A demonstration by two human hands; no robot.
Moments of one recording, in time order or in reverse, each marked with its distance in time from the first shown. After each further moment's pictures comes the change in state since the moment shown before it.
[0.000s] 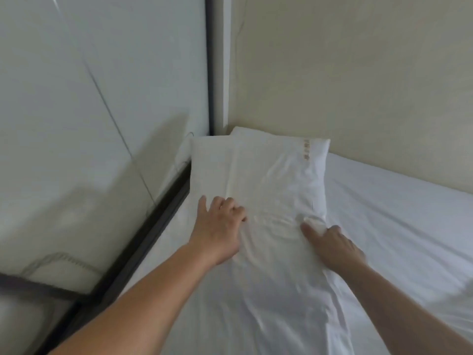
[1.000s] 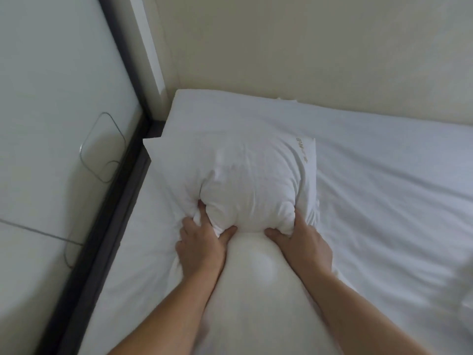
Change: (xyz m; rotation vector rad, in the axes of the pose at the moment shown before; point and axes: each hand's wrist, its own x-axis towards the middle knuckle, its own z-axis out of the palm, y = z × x) left_hand 0.140 -0.040 0.191 -0.333 -0.063 -0.439; right_hand 0.128 -0.027 0.129 0.057 0.157 0.075
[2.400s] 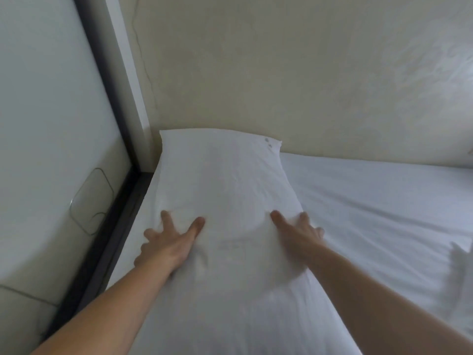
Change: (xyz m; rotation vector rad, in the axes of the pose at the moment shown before) left_hand 0.064 0.017 -0.091 -0.136 -0.236 -0.149; right_hand 0.045 -0.029 -0.074 0.307 -0.025 0.272
